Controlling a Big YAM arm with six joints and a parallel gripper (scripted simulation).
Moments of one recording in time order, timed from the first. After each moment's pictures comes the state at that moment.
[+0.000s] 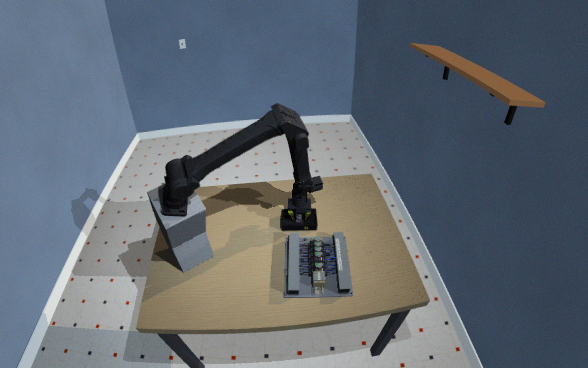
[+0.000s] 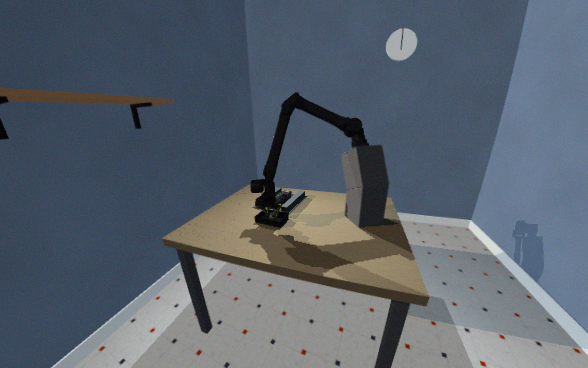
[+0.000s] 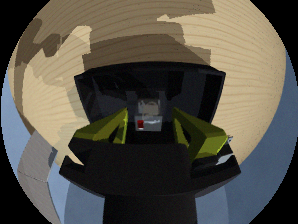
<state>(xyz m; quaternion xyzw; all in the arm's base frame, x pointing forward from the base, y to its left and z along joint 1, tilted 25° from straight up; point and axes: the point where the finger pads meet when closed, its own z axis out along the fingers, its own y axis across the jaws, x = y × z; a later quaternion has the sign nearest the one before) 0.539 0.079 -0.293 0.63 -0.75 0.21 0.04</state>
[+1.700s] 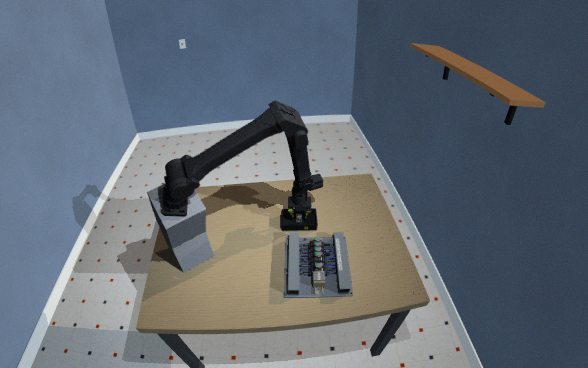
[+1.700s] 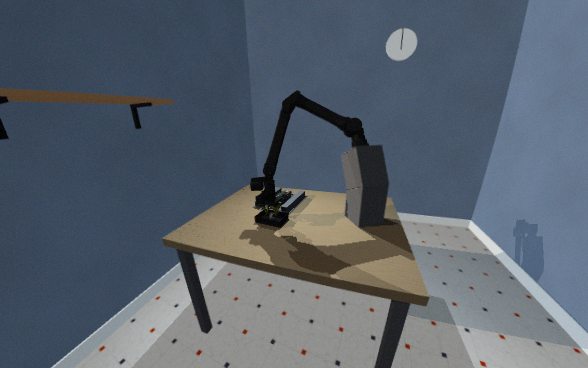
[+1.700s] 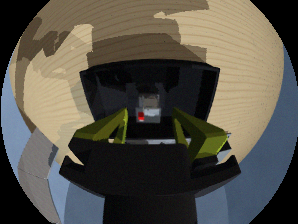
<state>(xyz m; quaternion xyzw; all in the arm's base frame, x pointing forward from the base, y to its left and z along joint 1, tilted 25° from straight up) 0.536 0.083 -0.281 0.63 -0.75 0.21 0.04</state>
